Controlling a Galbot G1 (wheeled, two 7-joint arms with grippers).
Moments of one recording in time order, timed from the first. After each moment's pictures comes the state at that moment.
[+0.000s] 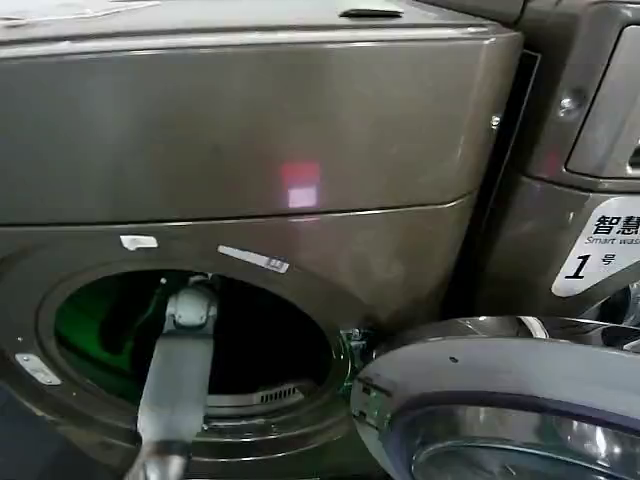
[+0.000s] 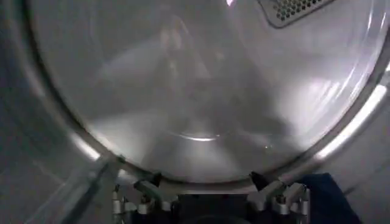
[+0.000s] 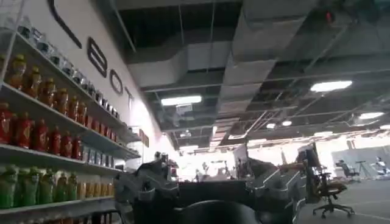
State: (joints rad) left arm 0.35 -1.47 -0.57 -1.00 1.02 0.05 0.79; right arm -1.61 1.17 2.32 1.64 0.59 -0.08 0.06
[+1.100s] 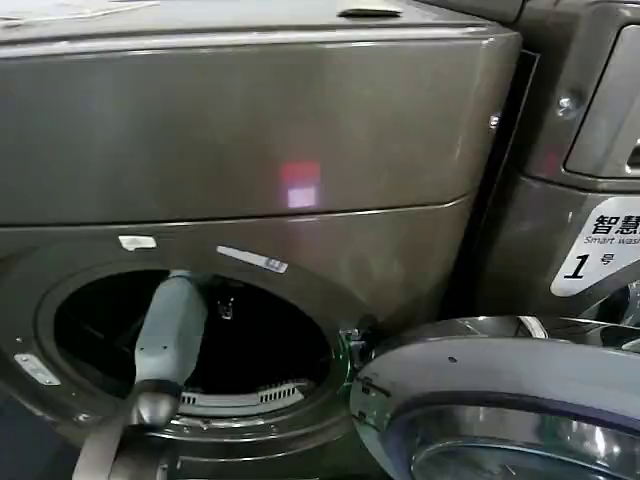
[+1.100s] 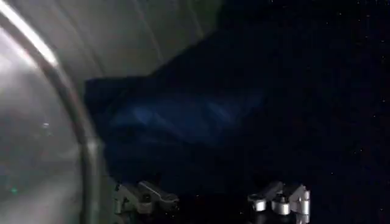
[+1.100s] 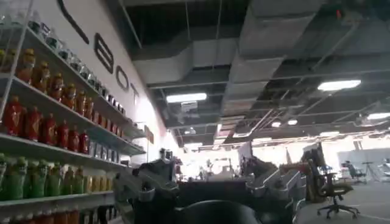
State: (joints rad) left arm 0.20 -1.40 -0.39 -0.84 1.41 -0.28 1.31; right arm -1.58 1.17 2.27 1.63 0.55 -0.07 0.06
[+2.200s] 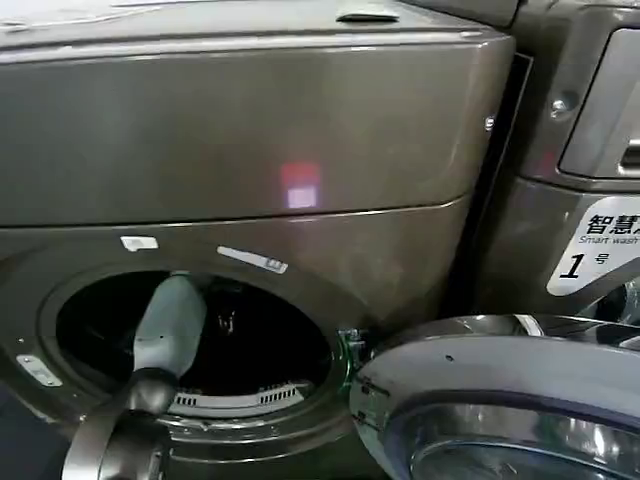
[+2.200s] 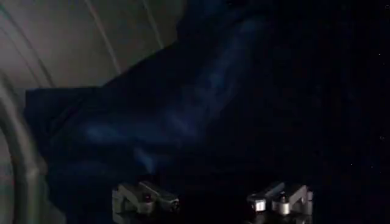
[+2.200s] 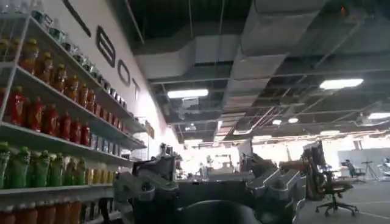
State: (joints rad) left arm 0.21 -1.38 -0.38 -0.68 1.21 -0.26 1.31; right arm -1.57 1.18 2.25 1.63 0.53 -0.06 0.07
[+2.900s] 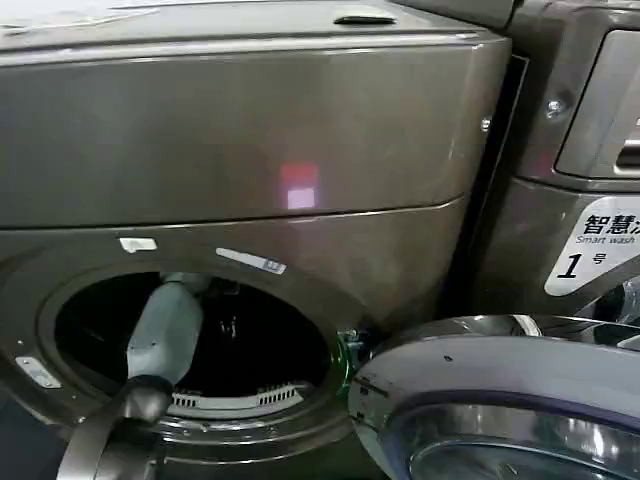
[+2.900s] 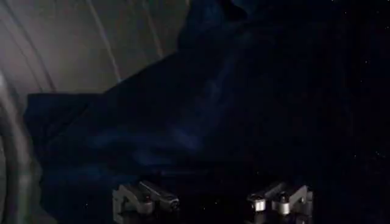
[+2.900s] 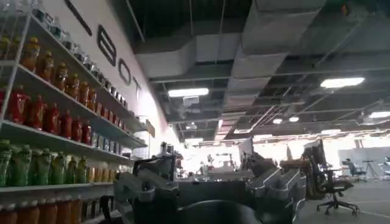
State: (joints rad) left arm 0.26 -1.36 -0.38 -0.79 1.15 -0.23 1.34; right arm -1.56 1.18 2.23 1.63 0.52 -0.05 0.07
